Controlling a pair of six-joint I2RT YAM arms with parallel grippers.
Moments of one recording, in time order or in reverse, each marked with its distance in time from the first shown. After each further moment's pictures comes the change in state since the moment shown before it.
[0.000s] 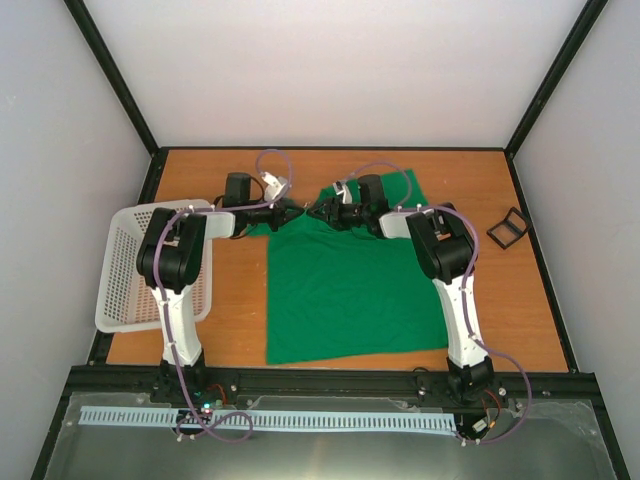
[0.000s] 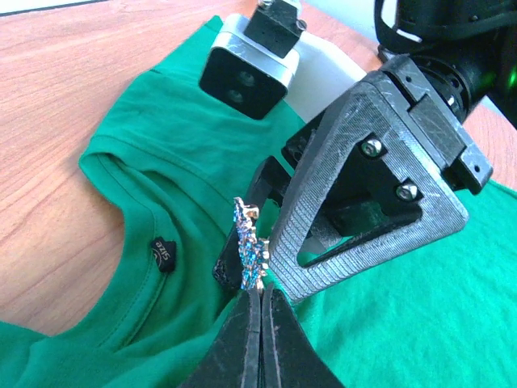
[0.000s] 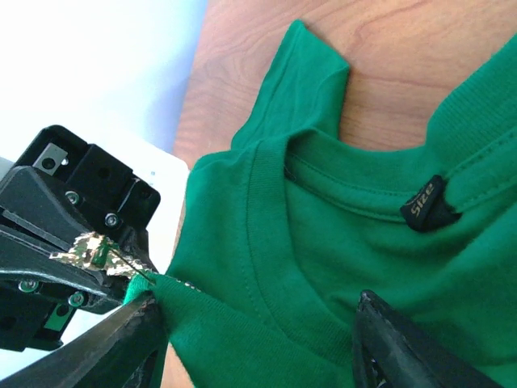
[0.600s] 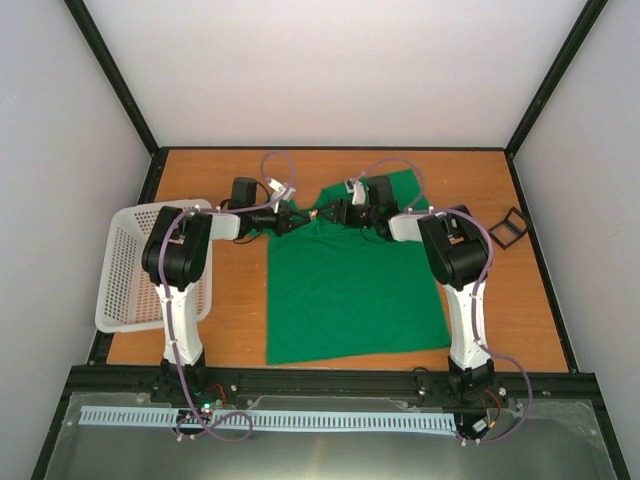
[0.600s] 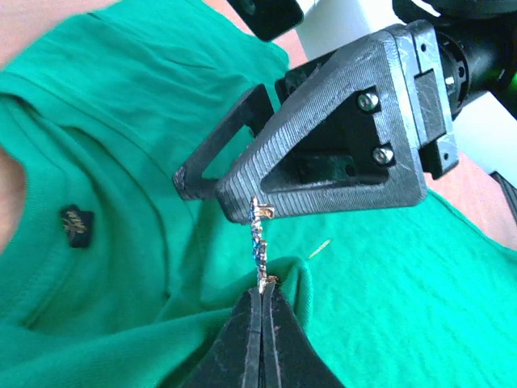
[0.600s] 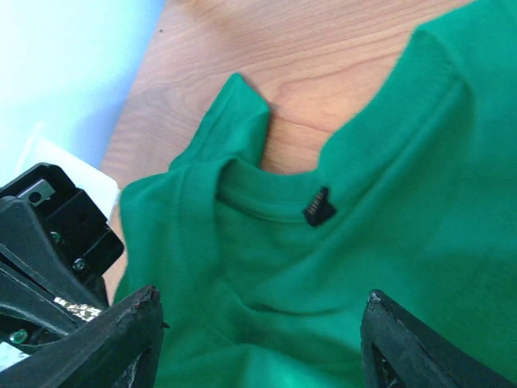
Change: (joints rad) left arm -0.014 0.037 -0.007 0.018 0.072 -0.153; right arm -0.006 -0.120 -0.118 -0.021 0.202 -0.172
